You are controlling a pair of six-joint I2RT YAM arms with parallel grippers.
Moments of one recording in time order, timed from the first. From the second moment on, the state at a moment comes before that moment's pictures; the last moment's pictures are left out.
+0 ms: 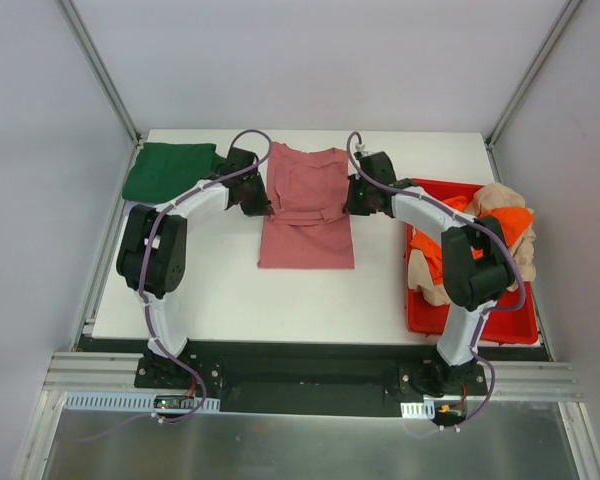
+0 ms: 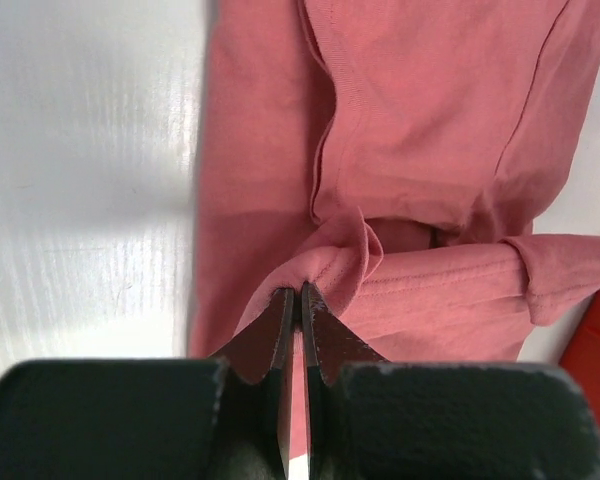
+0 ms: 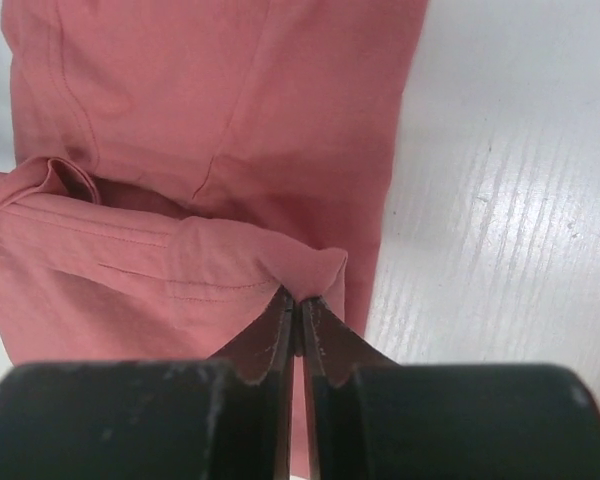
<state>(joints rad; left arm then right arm) -0.33 1.89 1.34 -0.38 0.19 -0.66 0.43 1.86 1.34 -0.34 -0.09 0.39</state>
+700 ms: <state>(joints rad) -0.29 1.64 1.17 -0.37 0.22 -0.64 0.44 1.73 1.22 -0.32 -0.23 0.43</state>
